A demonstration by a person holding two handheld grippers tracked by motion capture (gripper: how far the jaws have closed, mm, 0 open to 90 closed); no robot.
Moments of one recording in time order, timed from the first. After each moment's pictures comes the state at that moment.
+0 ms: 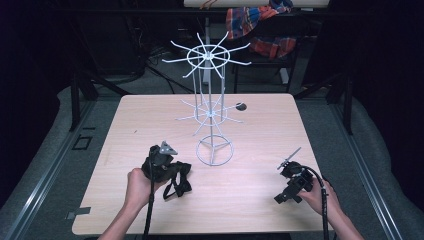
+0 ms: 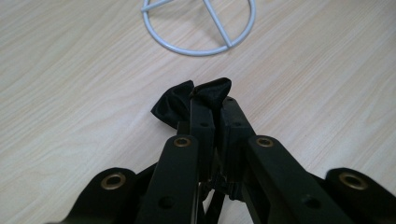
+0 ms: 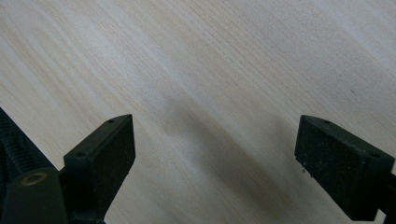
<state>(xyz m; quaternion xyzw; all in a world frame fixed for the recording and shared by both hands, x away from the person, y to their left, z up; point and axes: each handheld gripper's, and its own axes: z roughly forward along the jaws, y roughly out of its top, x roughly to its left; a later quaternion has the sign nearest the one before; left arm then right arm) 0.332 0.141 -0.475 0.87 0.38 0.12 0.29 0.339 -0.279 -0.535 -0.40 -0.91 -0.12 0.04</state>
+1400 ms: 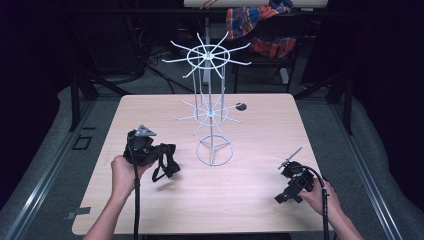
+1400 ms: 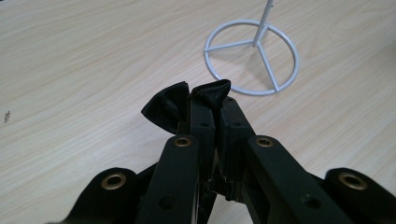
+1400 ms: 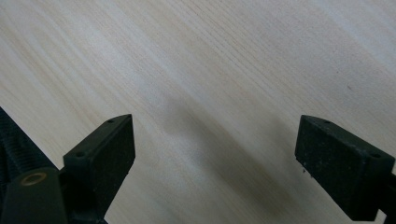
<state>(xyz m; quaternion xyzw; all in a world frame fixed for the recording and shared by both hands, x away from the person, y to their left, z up) 0.360 0.185 -0.448 0.82 0.44 0.15 0.35 0.338 -0.281 -0.533 -0.41 -0.91 -0.11 0.04</state>
